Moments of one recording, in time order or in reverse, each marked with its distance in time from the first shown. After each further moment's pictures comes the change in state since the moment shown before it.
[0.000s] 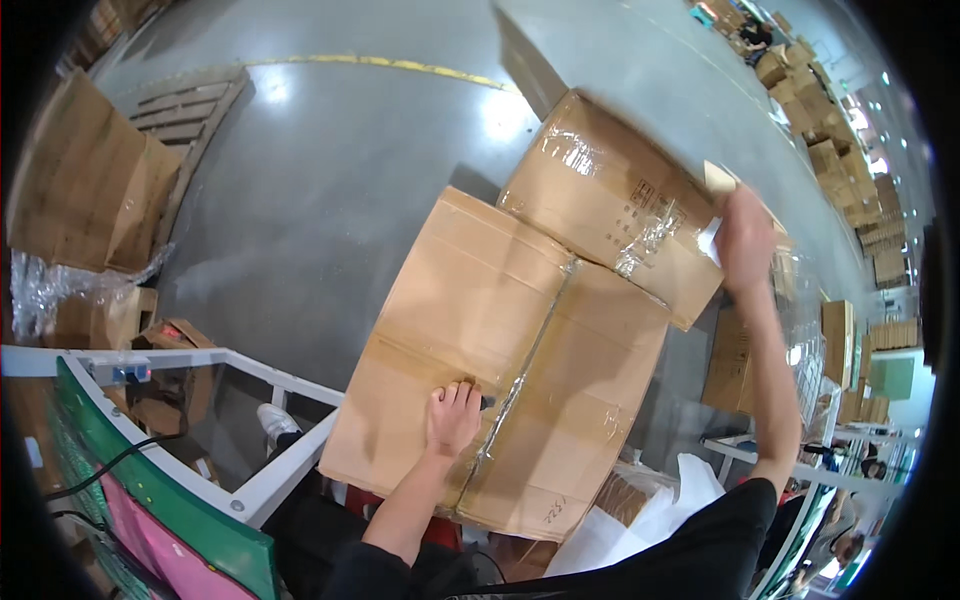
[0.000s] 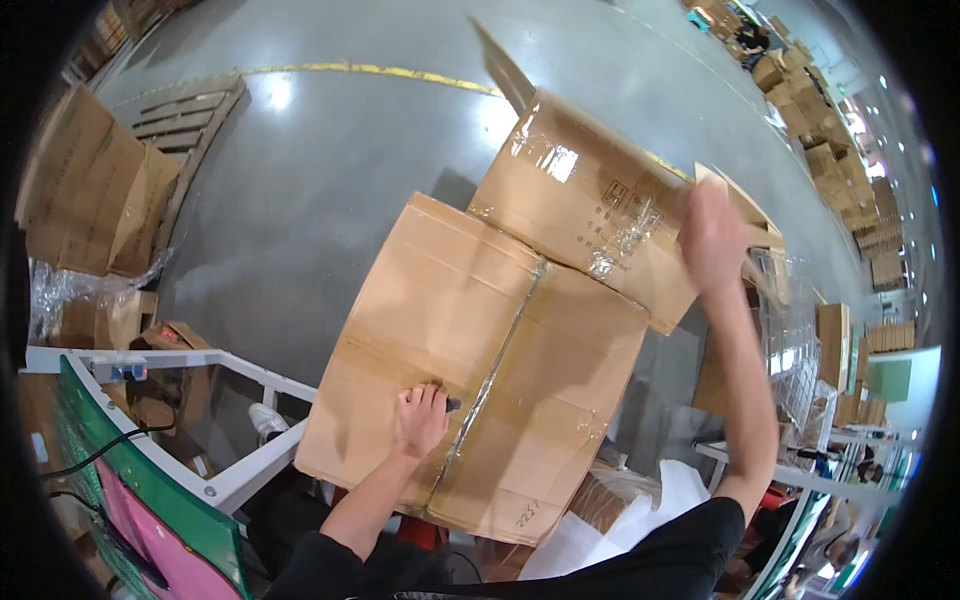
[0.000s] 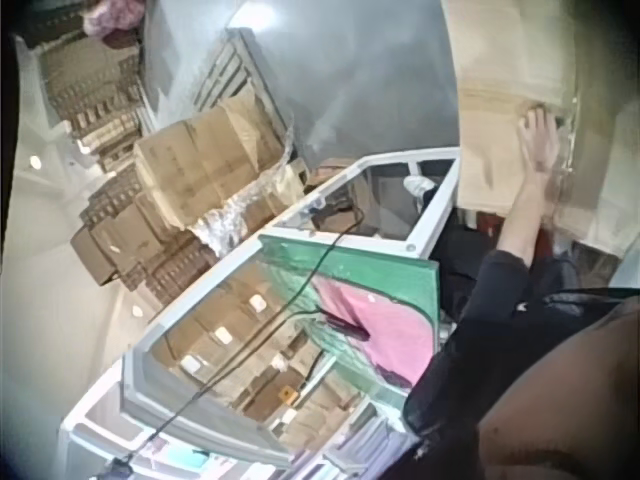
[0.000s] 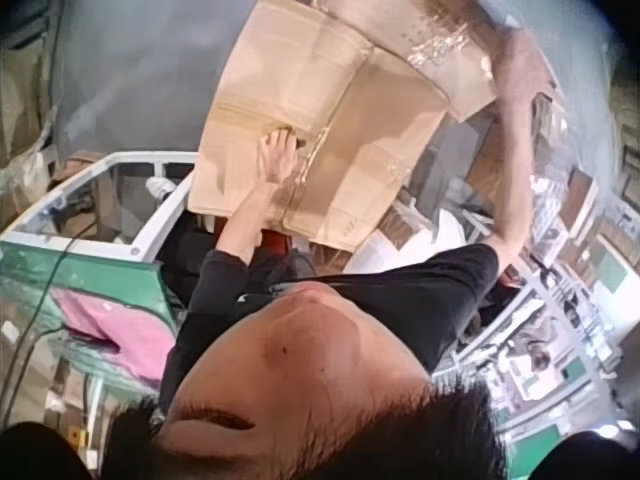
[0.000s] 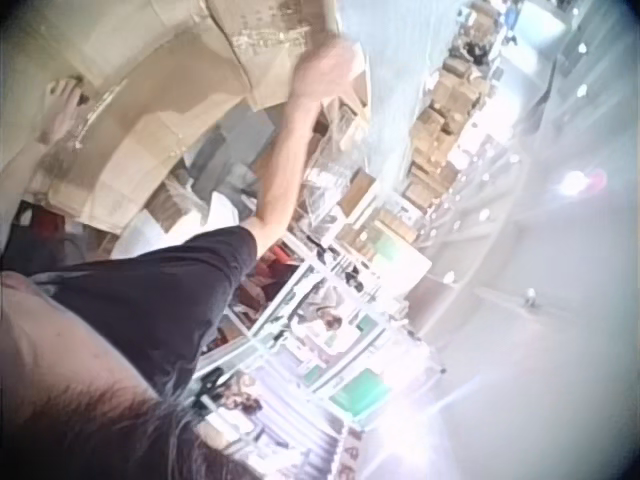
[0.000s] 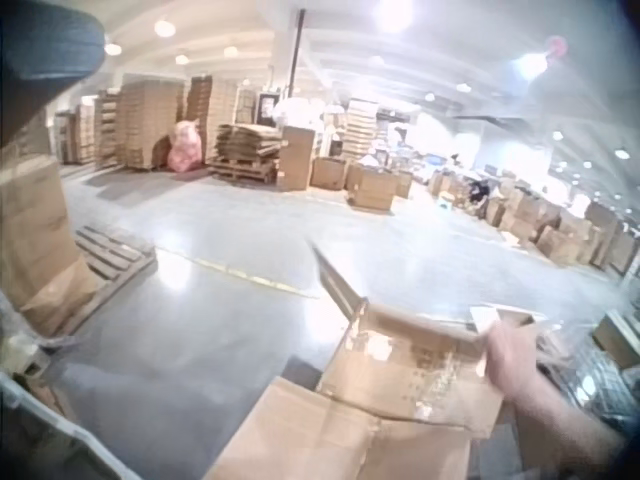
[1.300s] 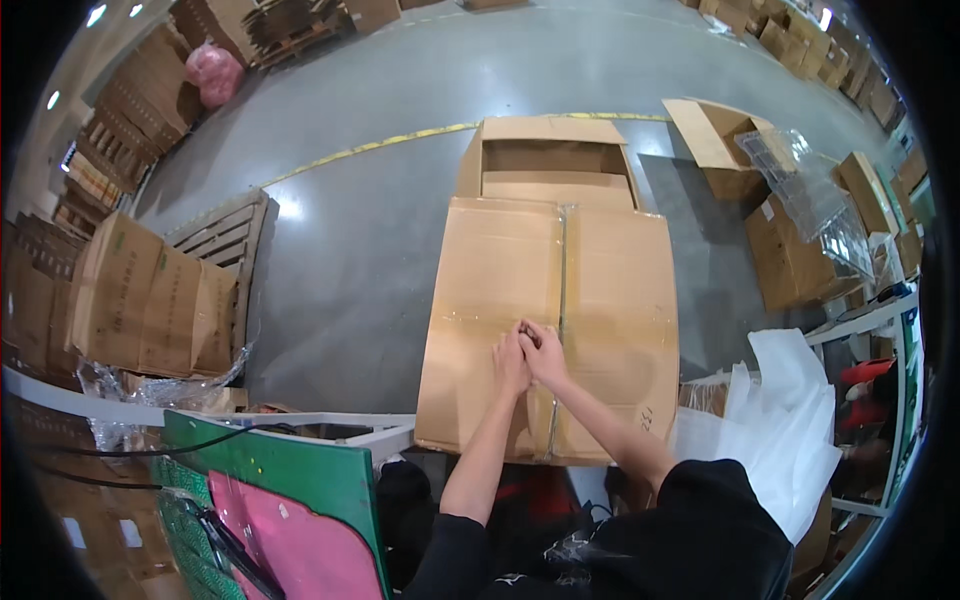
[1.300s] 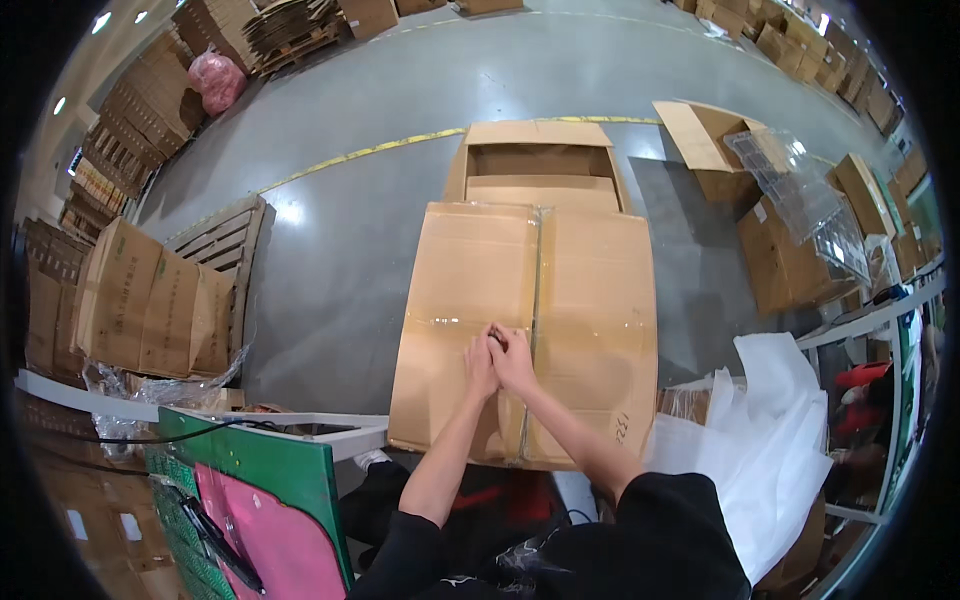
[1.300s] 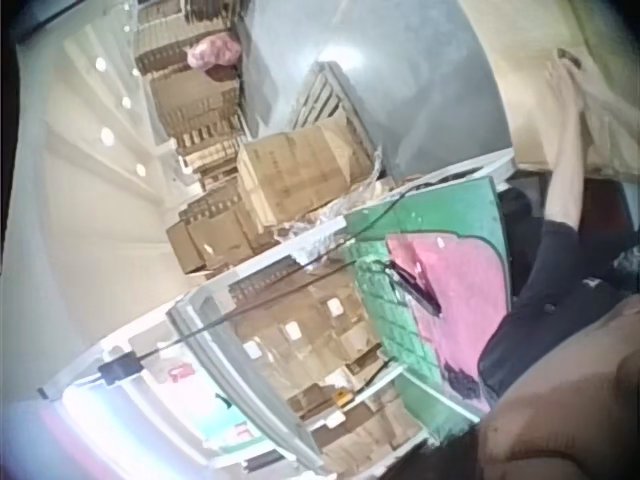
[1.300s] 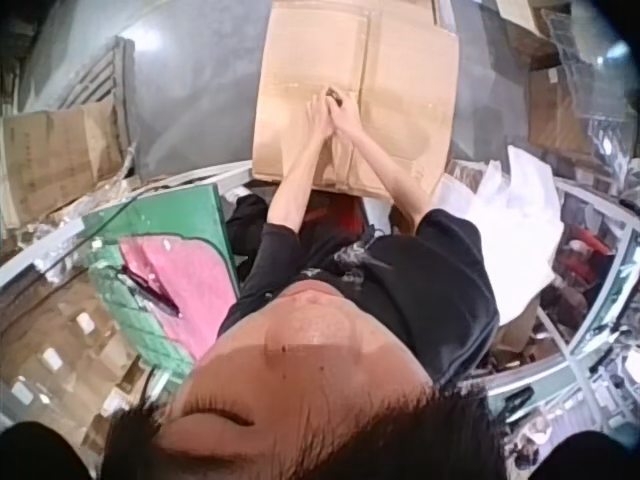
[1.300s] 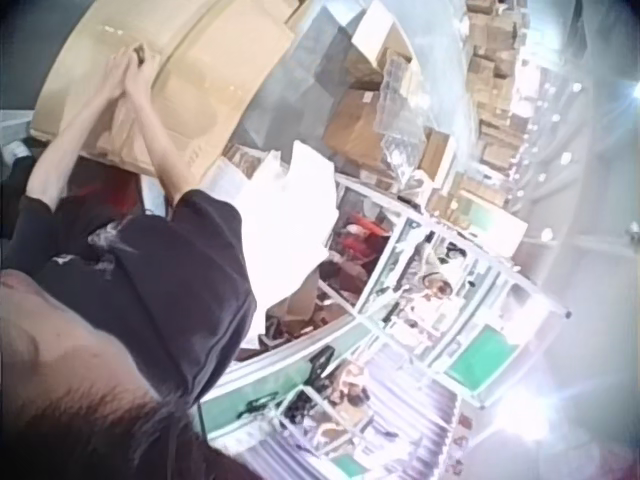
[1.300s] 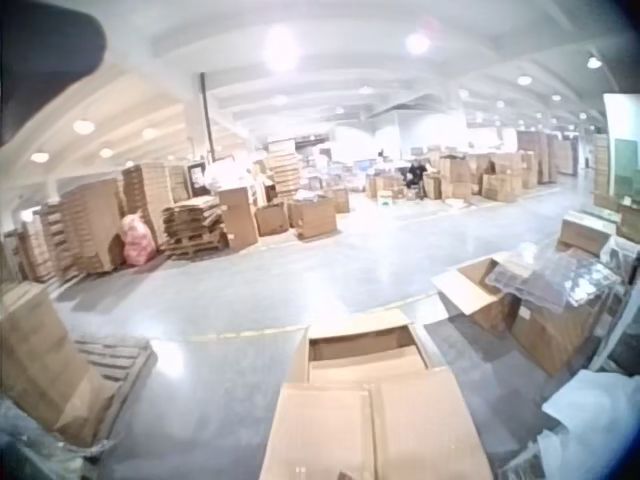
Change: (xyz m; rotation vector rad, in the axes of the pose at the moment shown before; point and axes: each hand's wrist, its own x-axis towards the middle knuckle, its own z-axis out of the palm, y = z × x) left_hand -0.004 -0.020 0.012 -0.521 0.101 -0.028; right_hand -0.193 -0.401 -0.013 1.165 -0.173 1.131
